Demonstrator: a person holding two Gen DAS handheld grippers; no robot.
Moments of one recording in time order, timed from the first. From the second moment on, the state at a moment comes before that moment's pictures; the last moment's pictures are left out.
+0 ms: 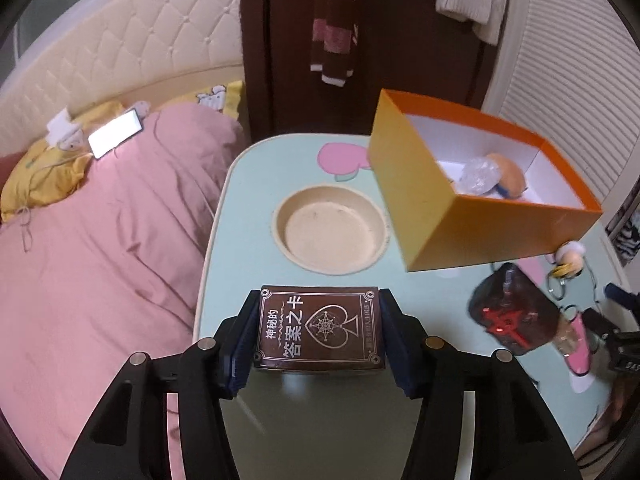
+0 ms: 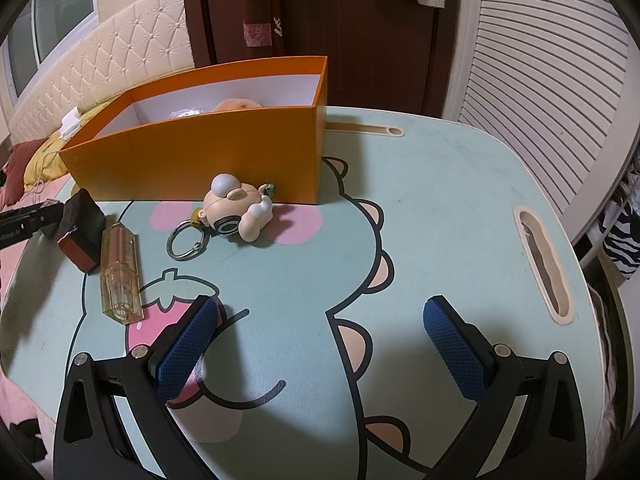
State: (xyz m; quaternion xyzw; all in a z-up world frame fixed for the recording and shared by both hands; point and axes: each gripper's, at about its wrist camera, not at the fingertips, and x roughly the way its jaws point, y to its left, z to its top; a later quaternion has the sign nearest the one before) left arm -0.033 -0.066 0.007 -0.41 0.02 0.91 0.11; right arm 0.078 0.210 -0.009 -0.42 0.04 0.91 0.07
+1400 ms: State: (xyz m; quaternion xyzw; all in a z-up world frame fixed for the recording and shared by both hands) left arm 0.048 -0.010 0.010 -0.39 -0.02 0.91 0.17; right arm 0.022 0.197 0.011 -0.43 0.04 0.90 0.03
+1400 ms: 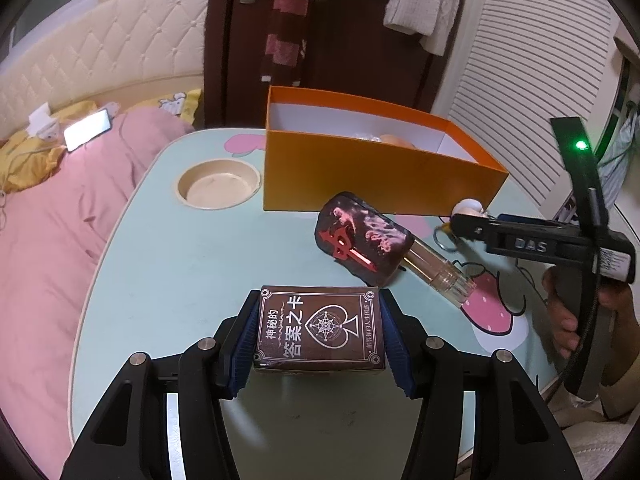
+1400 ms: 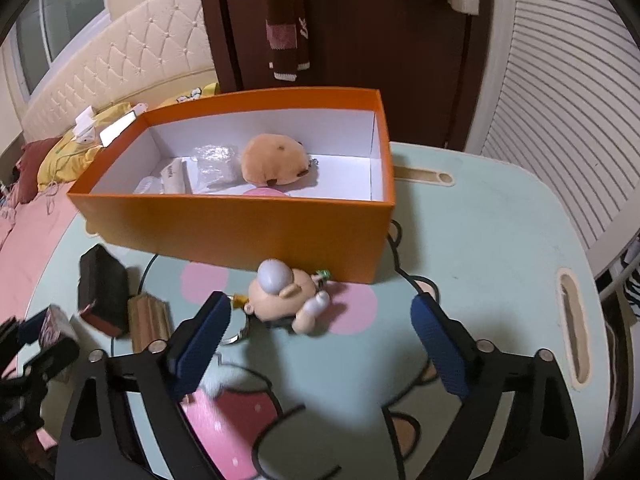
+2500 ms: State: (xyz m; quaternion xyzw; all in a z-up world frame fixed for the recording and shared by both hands) left arm -0.035 0.026 0.119 -0.27 0.01 0.94 0.21; right arm 0.019 0.181 0.113 -0.31 0.04 0.95 -0.01
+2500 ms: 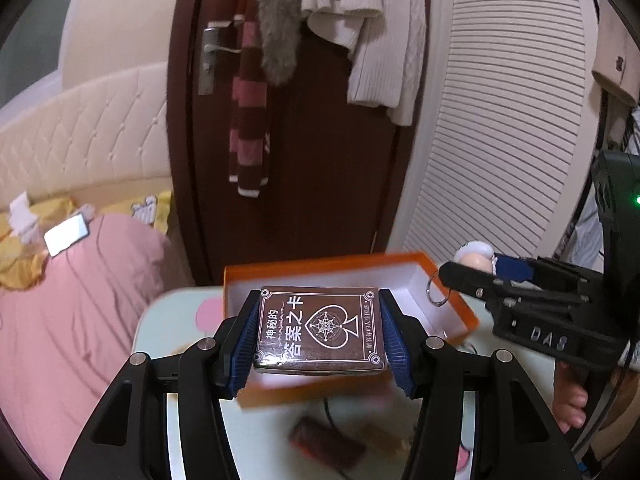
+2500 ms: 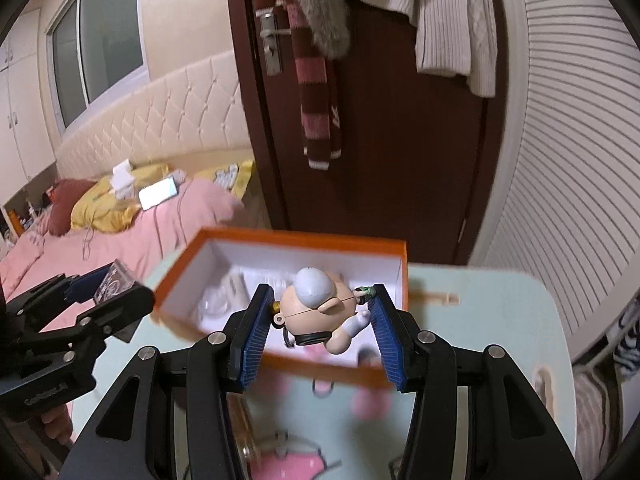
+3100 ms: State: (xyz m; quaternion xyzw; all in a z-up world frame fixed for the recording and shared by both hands) left arm -0.117 0.041 0.062 -0.36 0.00 0.91 0.20; right arm -0.067 0.186 0.063 -0.38 0.05 0.92 0.01
